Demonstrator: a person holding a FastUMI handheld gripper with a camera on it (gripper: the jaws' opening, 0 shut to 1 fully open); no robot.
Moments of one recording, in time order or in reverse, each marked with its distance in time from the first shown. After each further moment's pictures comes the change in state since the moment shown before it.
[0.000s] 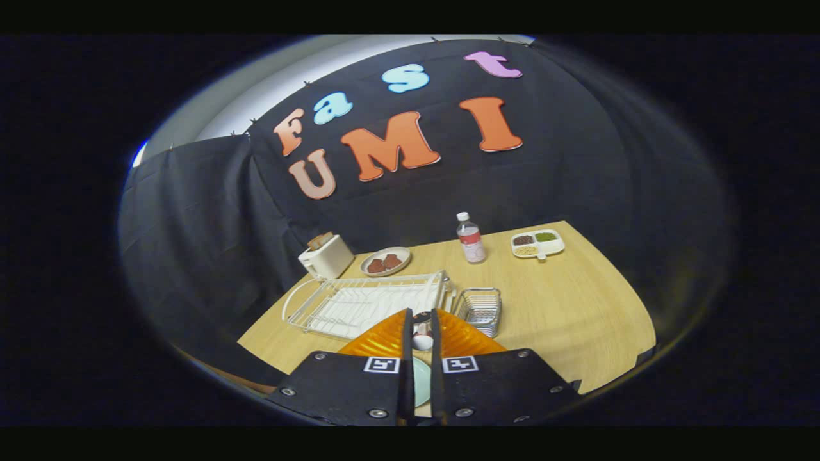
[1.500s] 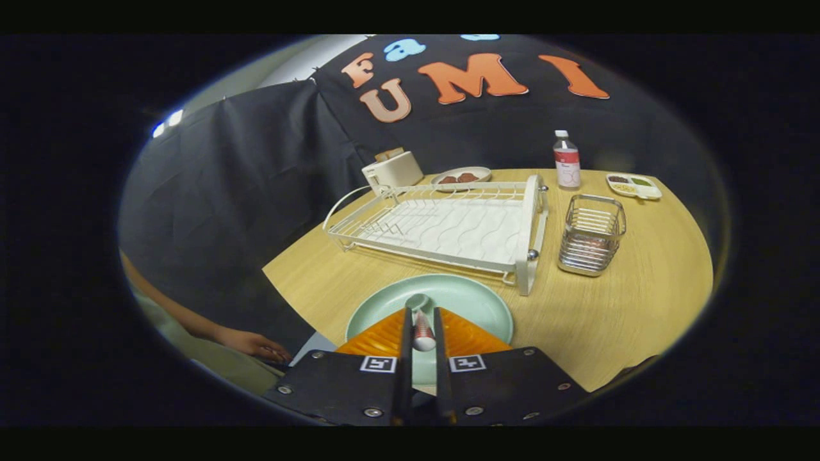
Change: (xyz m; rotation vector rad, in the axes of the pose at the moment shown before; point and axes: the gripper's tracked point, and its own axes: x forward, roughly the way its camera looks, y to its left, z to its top) arm 0.037 0.051 -0.178 -0.146 0.325 0.260
